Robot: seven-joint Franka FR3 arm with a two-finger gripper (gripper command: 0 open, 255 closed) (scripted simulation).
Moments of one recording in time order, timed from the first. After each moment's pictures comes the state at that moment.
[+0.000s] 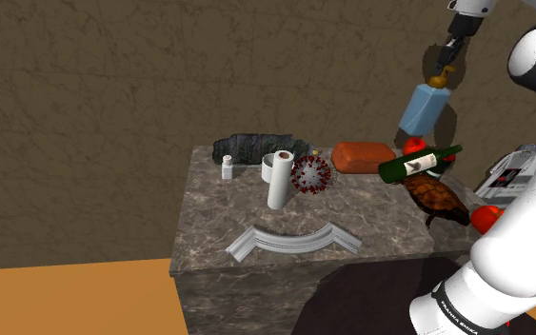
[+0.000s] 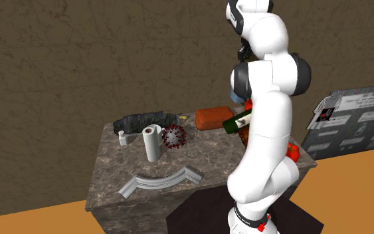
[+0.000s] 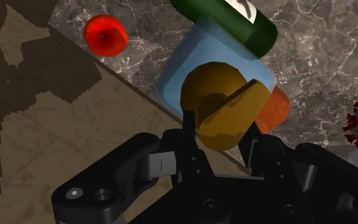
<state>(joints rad) -0.36 0.23 -0.58 -1.25 0.13 1.50 -0.97</state>
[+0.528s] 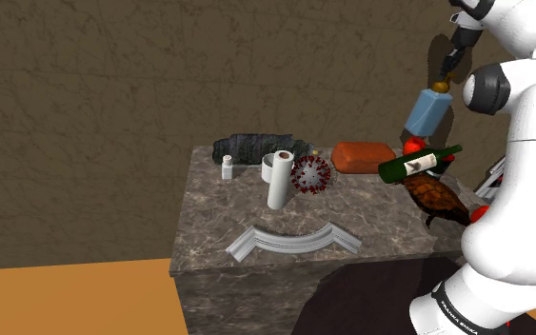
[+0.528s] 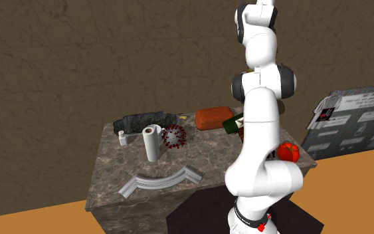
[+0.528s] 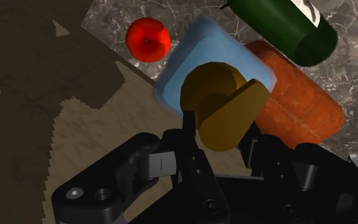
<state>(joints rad) -0.64 0.62 -0.56 -0.77 0.33 1.38 -1.10</state>
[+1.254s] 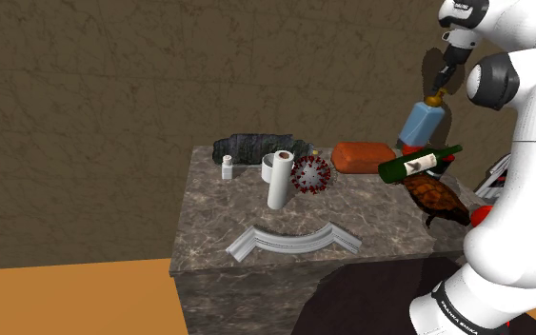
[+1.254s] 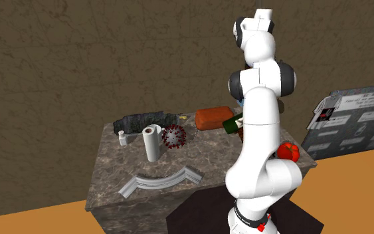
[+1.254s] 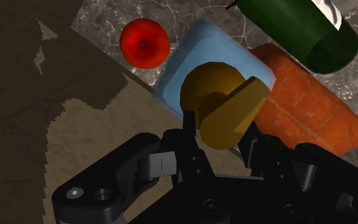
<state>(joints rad) -0.55 0.54 -0.58 -1.07 0.29 1.58 -1.12</state>
